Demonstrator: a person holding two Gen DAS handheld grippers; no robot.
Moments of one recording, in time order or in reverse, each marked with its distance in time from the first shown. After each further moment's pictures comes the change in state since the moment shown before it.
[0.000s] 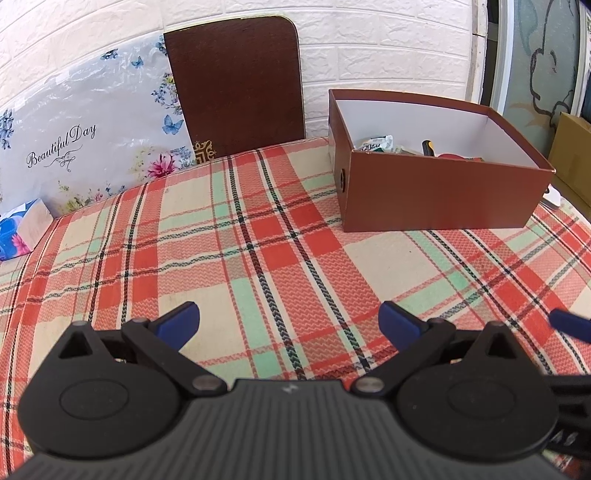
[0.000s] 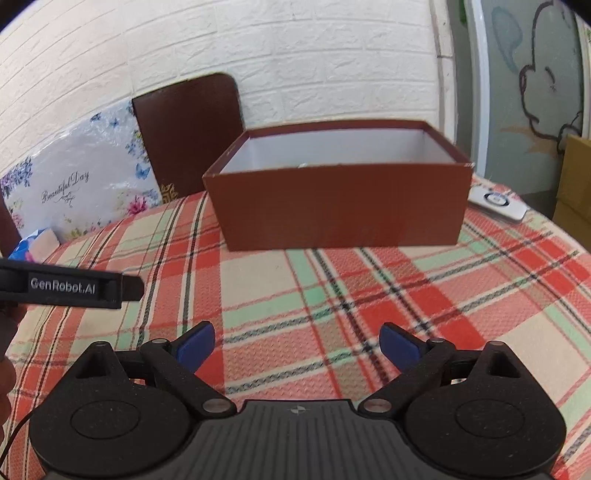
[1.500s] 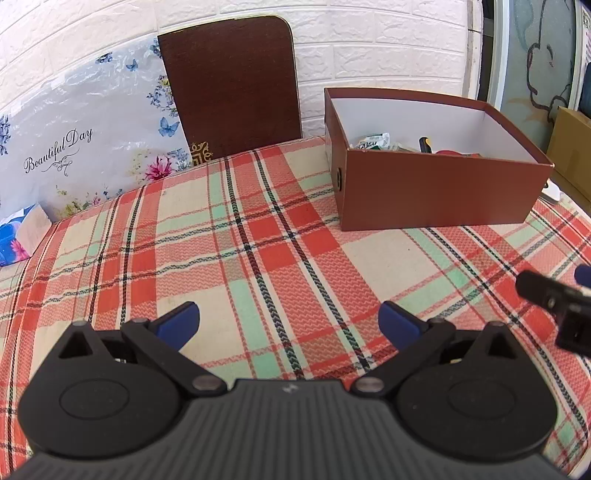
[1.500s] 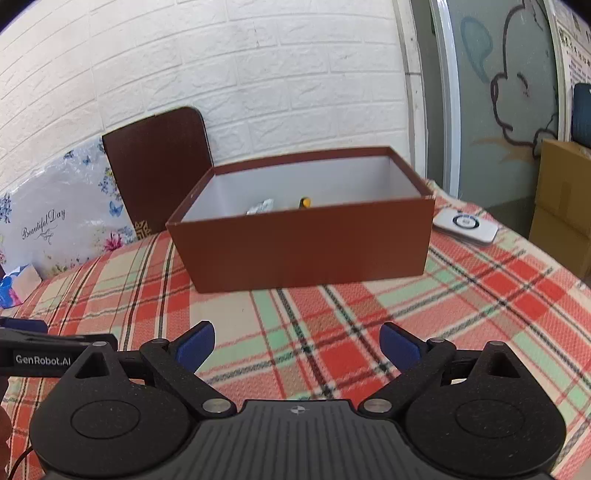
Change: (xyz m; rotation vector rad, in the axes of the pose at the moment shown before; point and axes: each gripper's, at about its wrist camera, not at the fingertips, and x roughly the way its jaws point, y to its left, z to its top) left arm 0.000 -0.003 0.001 0.019 0.001 -0.001; right arm -0.004 -0.022 0.023 0.048 -0.067 -0.056
